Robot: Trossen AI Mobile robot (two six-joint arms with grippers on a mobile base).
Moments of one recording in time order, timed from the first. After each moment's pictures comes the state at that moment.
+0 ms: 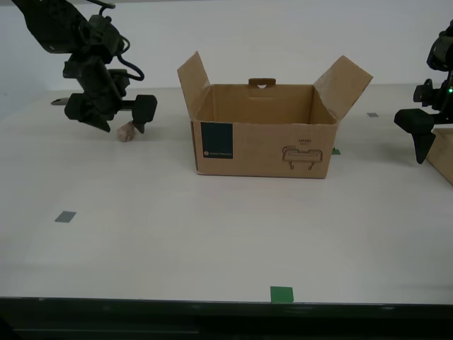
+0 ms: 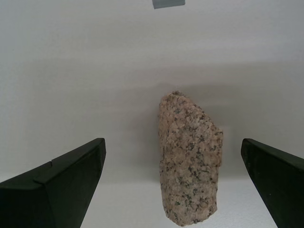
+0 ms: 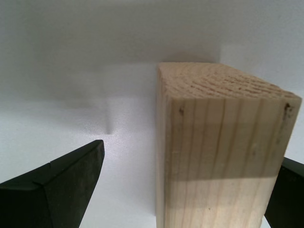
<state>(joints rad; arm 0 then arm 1) -0.18 2.07 1.19 -0.69 0.05 -0.11 -0.15 2.19 1.31 -0.16 -0.06 -0.03</state>
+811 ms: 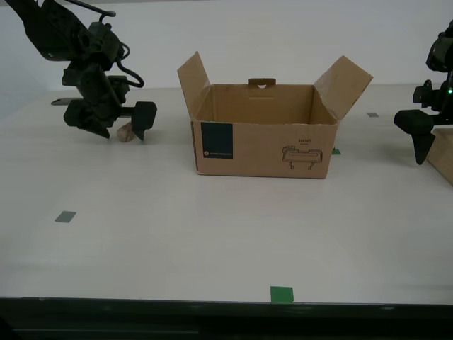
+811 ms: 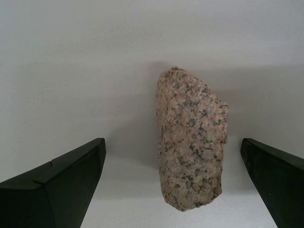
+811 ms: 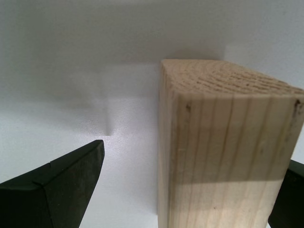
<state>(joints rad) -0.18 2.07 1.18 -0.69 0.05 -0.11 -0.15 2.19 1.25 -0.11 -0.06 -0.03</state>
